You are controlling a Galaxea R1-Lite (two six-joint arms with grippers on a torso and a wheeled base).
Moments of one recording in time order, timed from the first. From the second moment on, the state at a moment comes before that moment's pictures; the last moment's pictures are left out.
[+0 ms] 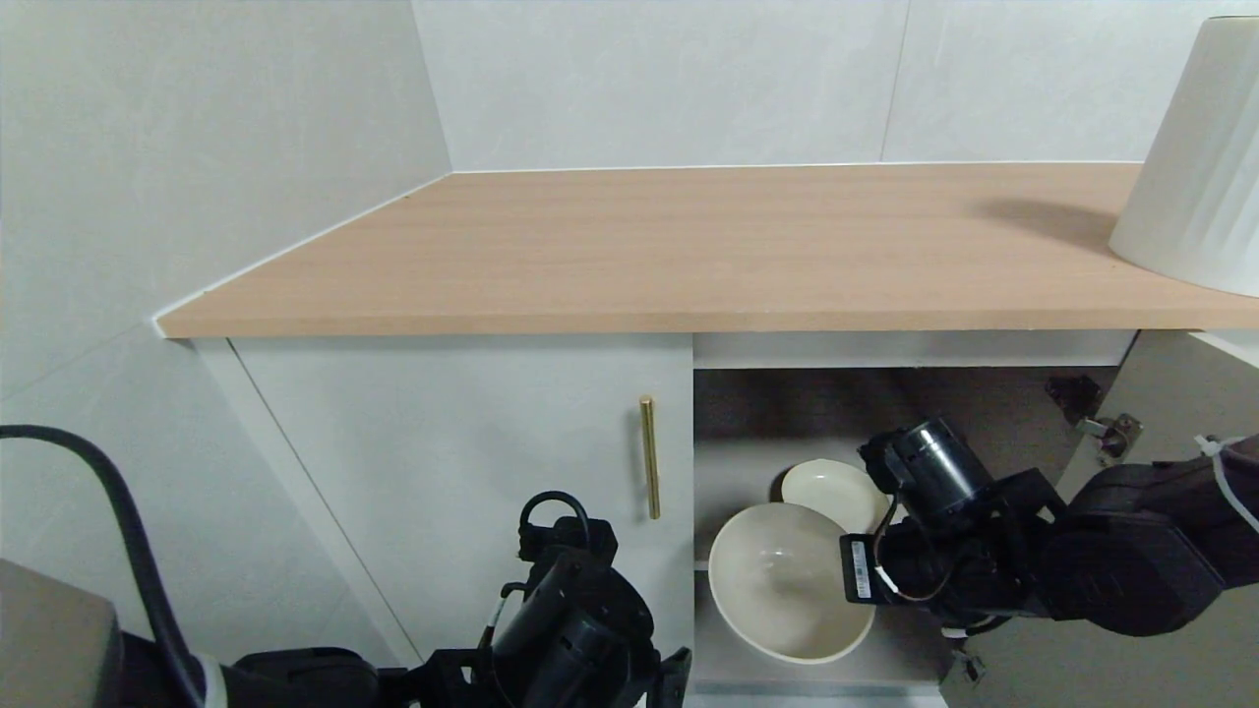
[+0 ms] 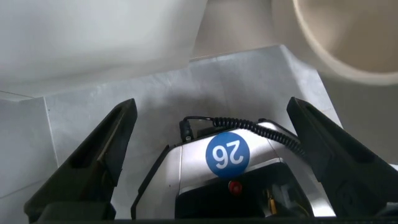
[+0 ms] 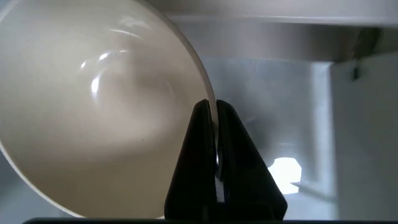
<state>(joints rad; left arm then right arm) -0.94 1.83 -0.62 -0.38 0.38 -0.63 0.61 1.87 -0.86 -0.09 -0.20 0.55</state>
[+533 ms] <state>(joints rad) -0.94 1.80 -0.62 -0.37 0.38 -0.62 0.48 1.94 -0.92 -0.18 -0.26 0.71</state>
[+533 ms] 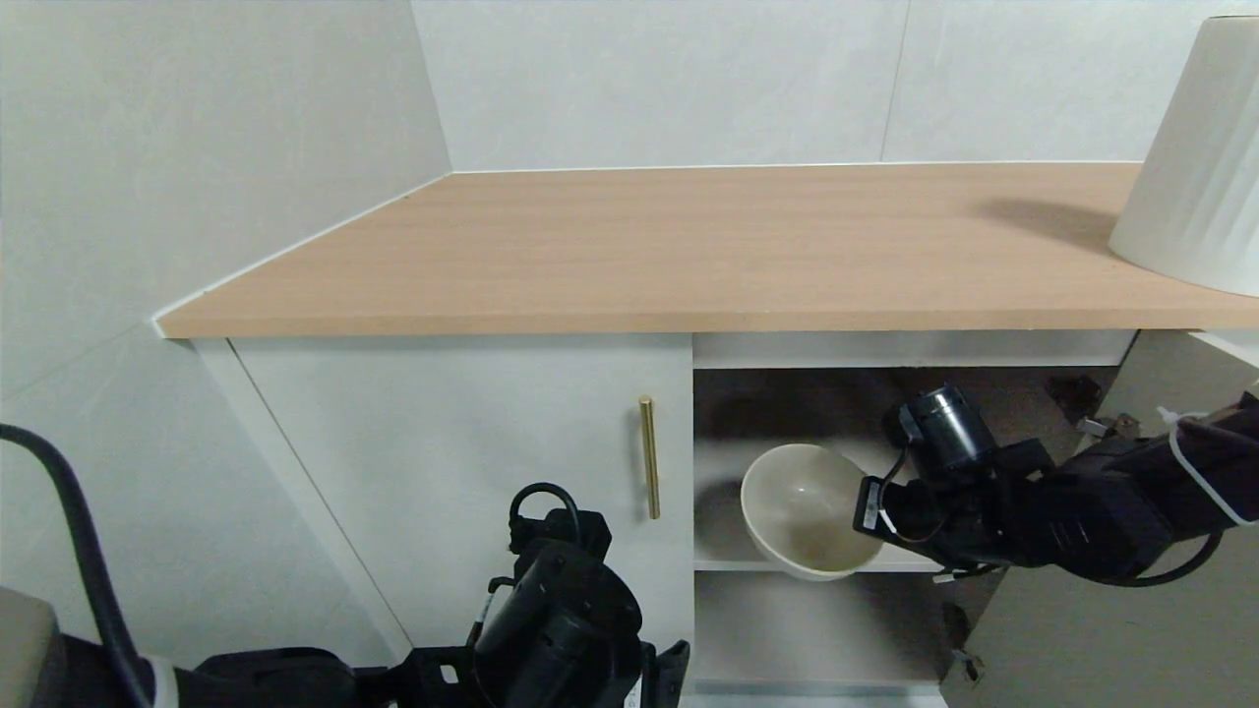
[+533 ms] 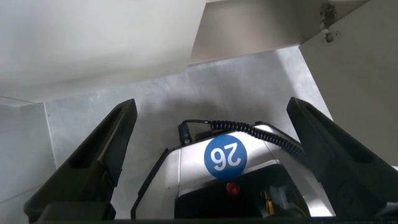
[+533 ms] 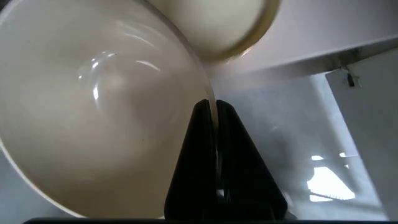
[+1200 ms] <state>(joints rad) -0.94 1.80 -0.62 -0.37 0.38 -0.62 0.39 2.11 -1.06 -0.20 -0.38 0.82</state>
